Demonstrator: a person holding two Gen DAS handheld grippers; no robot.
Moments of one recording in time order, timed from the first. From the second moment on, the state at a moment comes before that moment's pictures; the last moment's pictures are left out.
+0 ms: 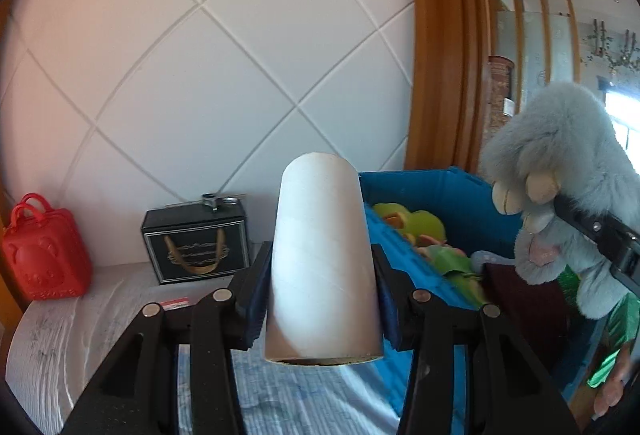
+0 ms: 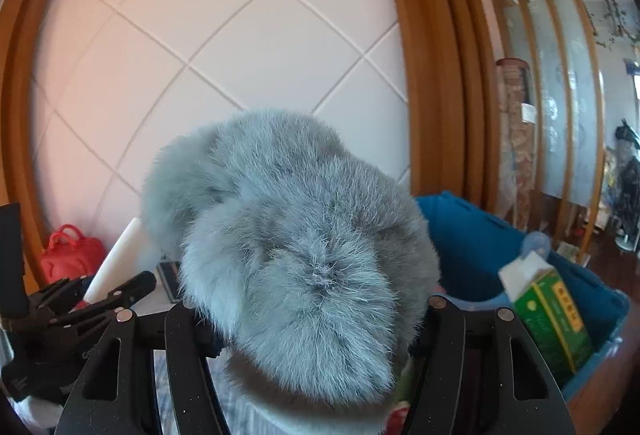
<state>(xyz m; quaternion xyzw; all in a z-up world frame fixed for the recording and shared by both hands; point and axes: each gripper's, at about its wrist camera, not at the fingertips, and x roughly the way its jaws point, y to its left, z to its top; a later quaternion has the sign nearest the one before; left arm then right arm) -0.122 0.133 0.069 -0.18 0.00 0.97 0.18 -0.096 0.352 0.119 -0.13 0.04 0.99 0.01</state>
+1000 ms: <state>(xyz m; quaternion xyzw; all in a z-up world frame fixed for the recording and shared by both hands) -0.068 0.319 0.063 -0.22 0.06 0.95 0.19 -0.107 0.545 0.053 -0.20 0.04 0.98 0.06</state>
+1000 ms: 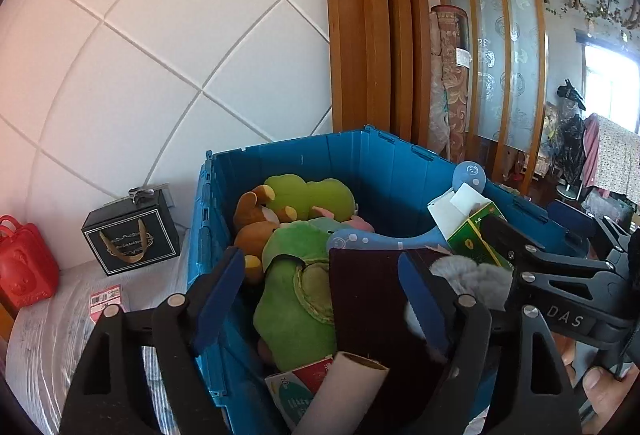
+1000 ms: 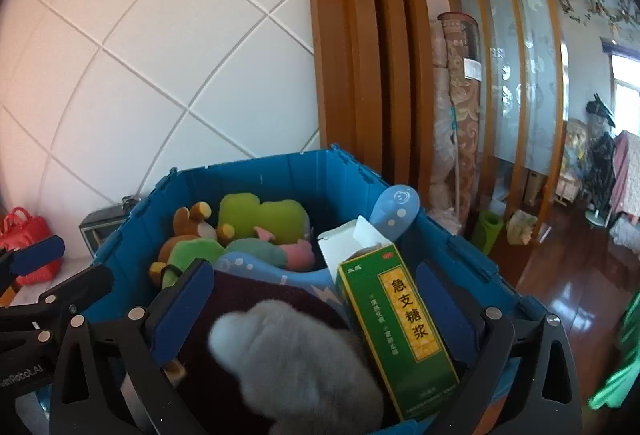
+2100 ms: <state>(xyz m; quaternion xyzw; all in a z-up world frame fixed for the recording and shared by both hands) -0.065 0.024 0.086 -0.21 -0.04 0.98 0.03 -0.101 0.301 0.114 -0.14 -0.04 0.99 -0.08</state>
